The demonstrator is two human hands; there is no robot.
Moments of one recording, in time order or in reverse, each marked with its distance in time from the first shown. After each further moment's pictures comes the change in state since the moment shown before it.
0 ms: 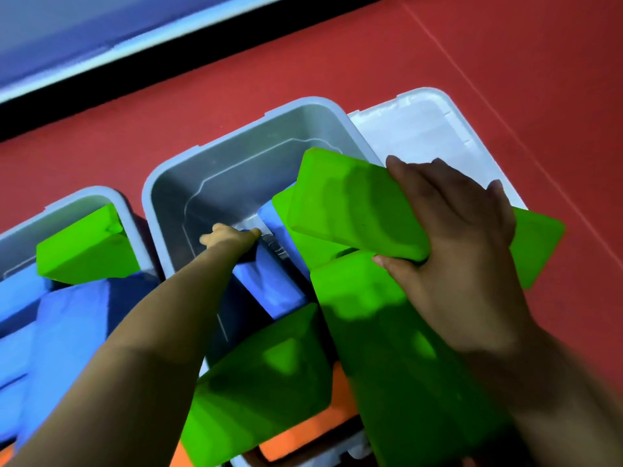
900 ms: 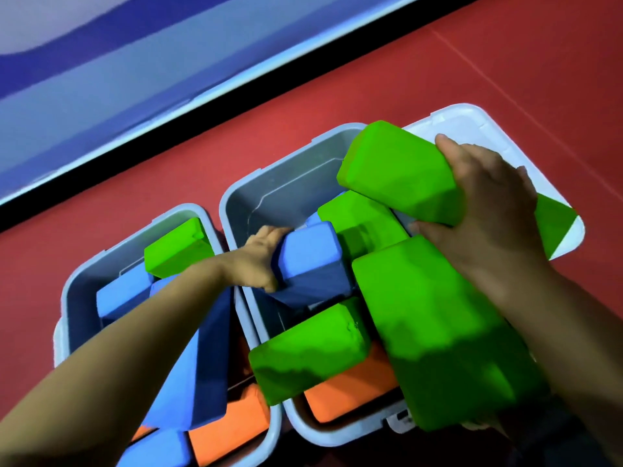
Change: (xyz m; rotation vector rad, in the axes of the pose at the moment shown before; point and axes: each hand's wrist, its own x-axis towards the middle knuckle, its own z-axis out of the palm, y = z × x) left_hand -0.088 -0.046 -0.108 0.573 -0.332 0.807; right_hand 0.013 0.000 -0.019 0.102 0.043 0.120
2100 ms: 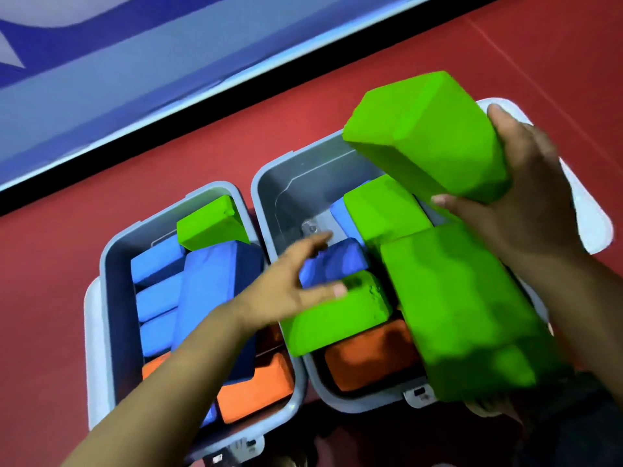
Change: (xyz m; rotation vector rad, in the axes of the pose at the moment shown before) left_hand -0.094 0.025 0.045 -0.531 0.286 0.294; right_hand 0.001 -0.013 -0.004 0.186 0.050 -0.101
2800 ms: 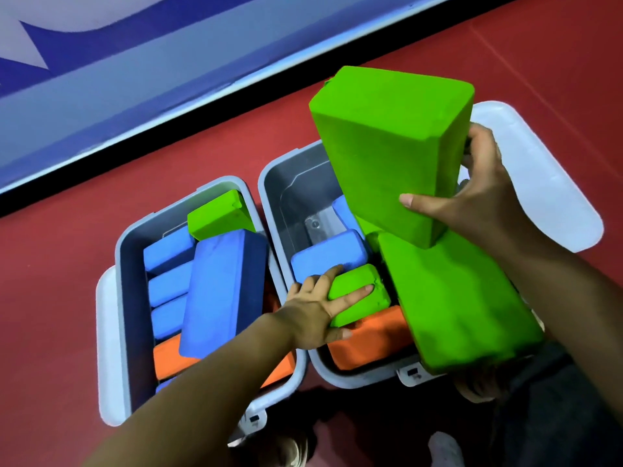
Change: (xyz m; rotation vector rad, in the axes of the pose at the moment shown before) left_hand -0.020 -0.028 0.062 0.896 -0.346 0.002; right_hand -0.007 -0.012 0.011 0.366 -0.118 0.171
